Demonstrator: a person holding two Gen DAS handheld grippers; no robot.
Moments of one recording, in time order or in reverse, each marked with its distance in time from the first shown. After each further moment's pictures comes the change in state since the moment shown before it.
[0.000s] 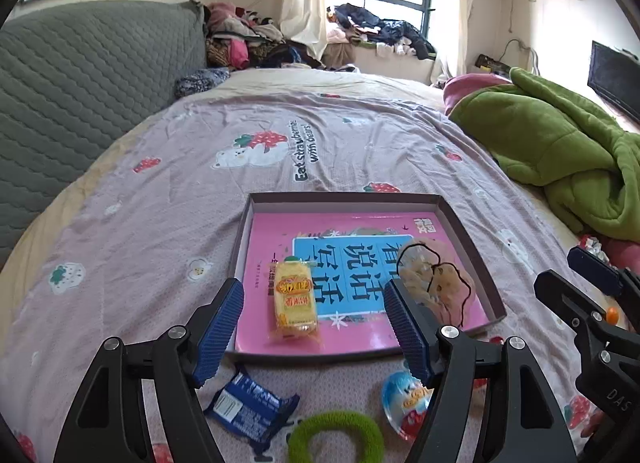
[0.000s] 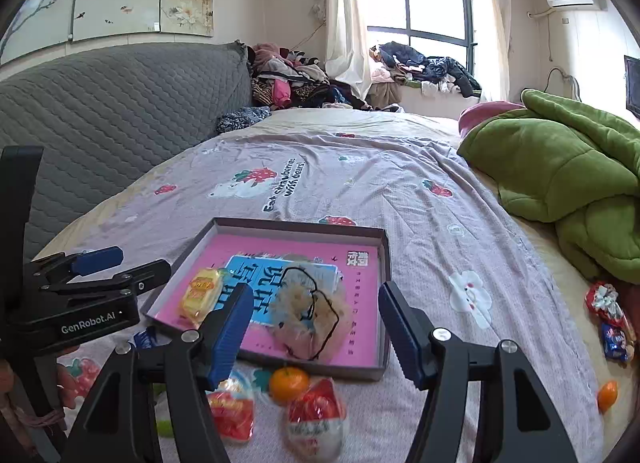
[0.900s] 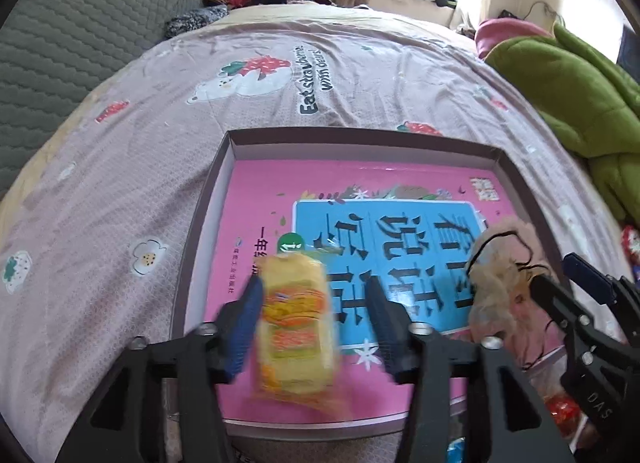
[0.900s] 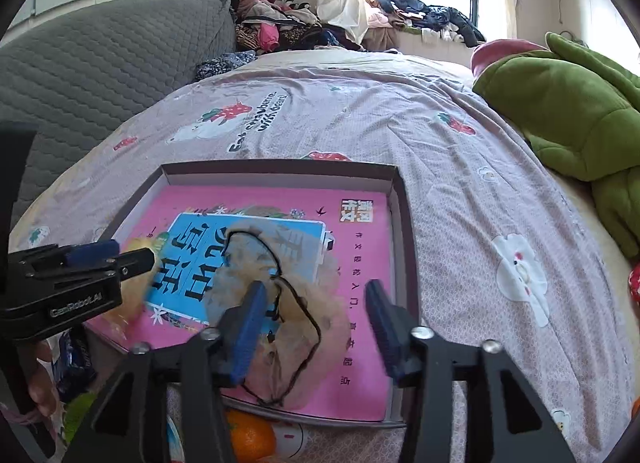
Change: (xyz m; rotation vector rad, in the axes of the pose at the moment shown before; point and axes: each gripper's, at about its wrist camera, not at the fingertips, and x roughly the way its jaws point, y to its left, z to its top) left arm 0.135 0.006 0.009 -0.030 0.231 0.019; right arm 0.130 -0.022 -0.018 0.026 0.198 -0.013
